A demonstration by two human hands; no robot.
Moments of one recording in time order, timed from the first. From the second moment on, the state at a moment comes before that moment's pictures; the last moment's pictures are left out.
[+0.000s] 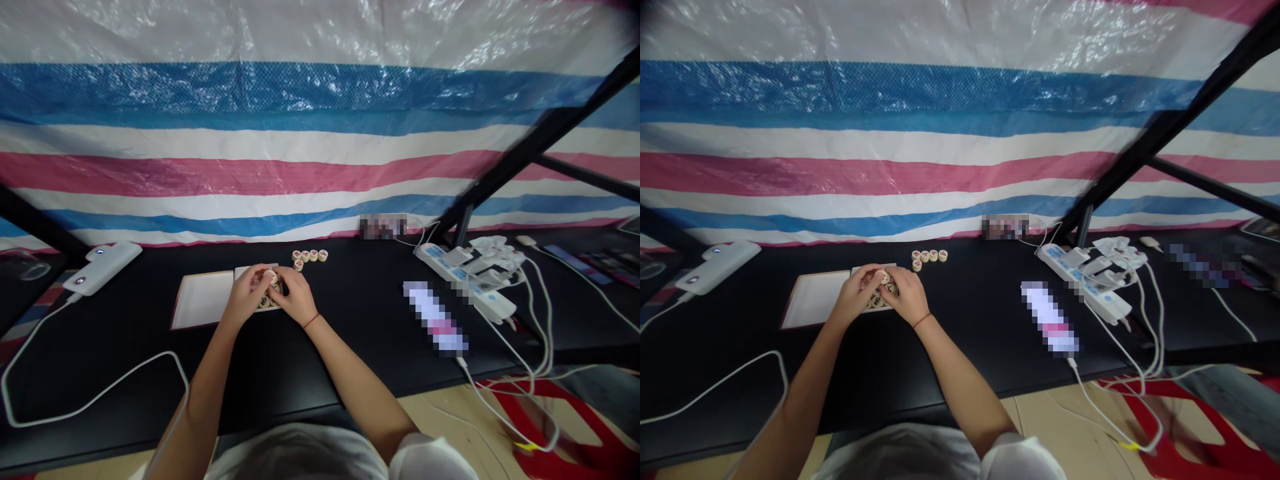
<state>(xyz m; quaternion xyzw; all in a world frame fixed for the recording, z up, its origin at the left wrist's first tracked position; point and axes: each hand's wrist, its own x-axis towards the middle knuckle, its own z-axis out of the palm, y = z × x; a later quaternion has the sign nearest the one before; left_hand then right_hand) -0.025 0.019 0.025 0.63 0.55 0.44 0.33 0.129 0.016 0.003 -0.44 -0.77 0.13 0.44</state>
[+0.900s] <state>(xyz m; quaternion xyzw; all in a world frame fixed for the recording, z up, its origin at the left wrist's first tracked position) -0.031 0.029 0.017 0.45 0.57 0.58 0.38 0.178 0.033 0.004 -0.64 -0.60 0.08 0.48</state>
